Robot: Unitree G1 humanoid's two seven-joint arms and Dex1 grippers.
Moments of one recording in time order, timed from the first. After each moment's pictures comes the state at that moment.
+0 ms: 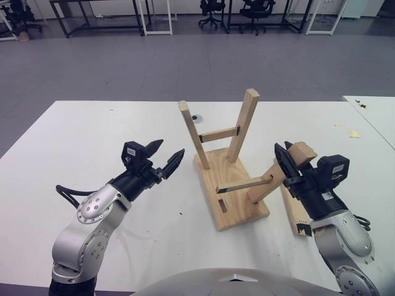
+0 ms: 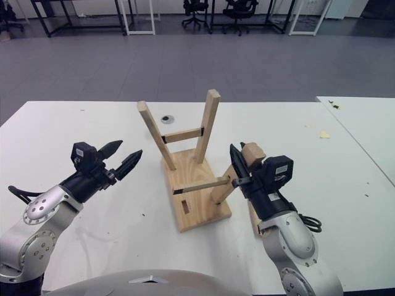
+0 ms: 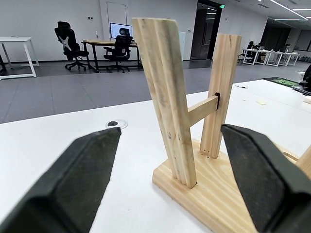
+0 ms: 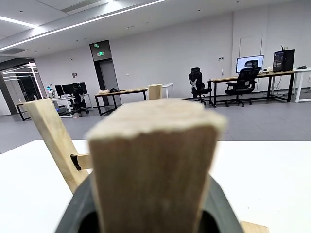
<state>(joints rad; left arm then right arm) 0.14 0.38 0.08 -0.70 -0.58 0.58 -0.34 0.38 -0.40 -0.01 -0.87 0.59 0.34 0.00</state>
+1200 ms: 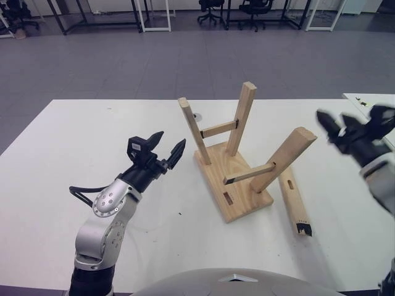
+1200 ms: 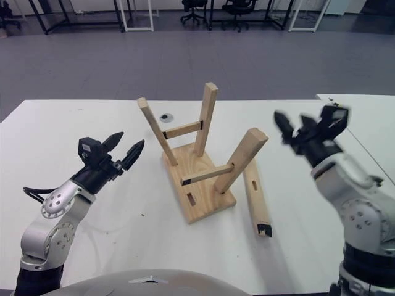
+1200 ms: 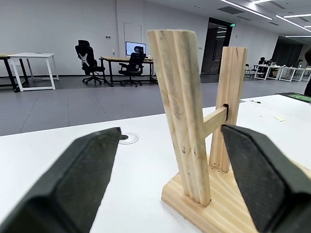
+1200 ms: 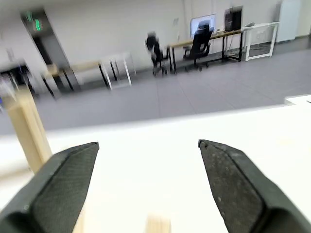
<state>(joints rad) 0.08 0.28 0.03 -0.56 -0.44 0.42 -0.32 0.07 -0.70 -0.32 -0.47 0.96 0.74 -0.06</state>
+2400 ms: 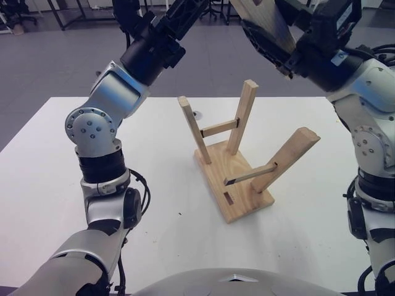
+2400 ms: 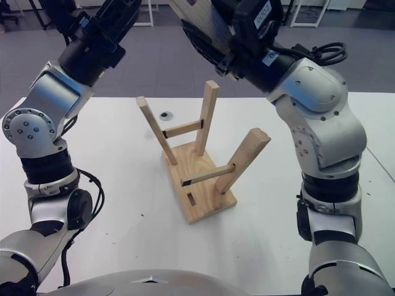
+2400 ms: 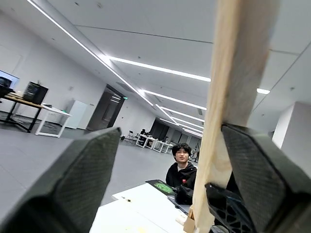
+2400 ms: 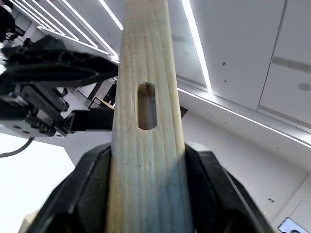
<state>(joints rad) -0.85 0.22 0.25 -0.16 -1.33 0.76 -0.12 -0.78 -0.64 0.02 -0.45 0.48 0.47 0.46</state>
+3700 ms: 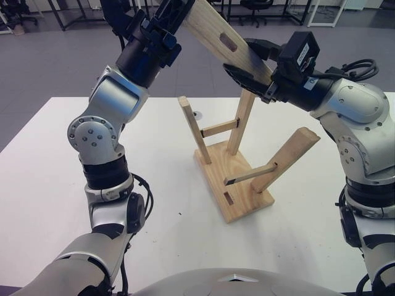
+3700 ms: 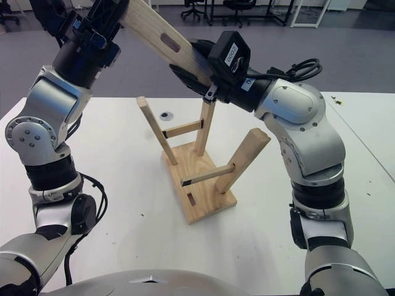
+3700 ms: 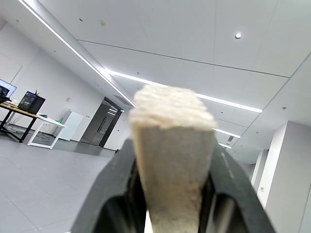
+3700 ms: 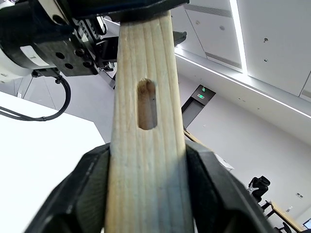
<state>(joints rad) -0.81 0.20 0.26 -0.25 -1.37 0.67 -0.08 -0.71 -0.60 0.05 -0.46 0.38 0.53 0.60</state>
